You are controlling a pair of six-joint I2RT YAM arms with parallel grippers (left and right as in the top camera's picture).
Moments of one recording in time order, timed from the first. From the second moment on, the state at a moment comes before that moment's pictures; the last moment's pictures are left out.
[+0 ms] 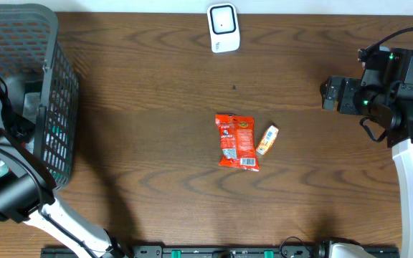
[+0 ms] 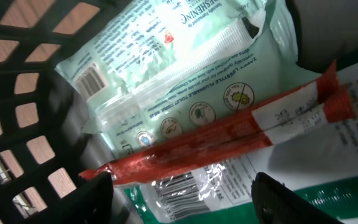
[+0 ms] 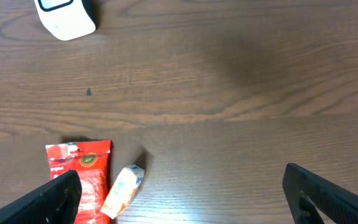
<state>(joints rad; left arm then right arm) 0.64 2.07 1.65 -1.16 -0.35 -0.43 -0.10 1.33 1.37 -0.93 -0.16 0.06</state>
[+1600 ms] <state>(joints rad) 0.64 2.08 1.52 -1.00 -0.37 -0.38 -0.10 1.33 1.37 -0.93 -0.16 0.06</state>
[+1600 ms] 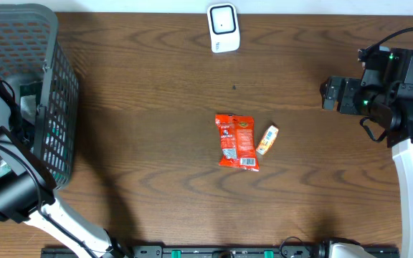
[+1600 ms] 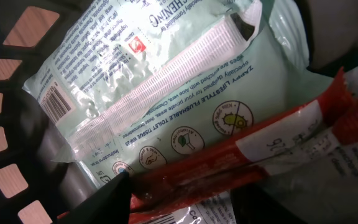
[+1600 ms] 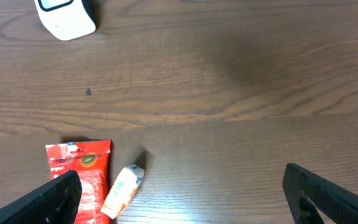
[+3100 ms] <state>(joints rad) 0.58 1.23 1.54 -1.00 0.10 -0.58 -0.10 1.33 1.37 -0.93 -0.16 0.06</state>
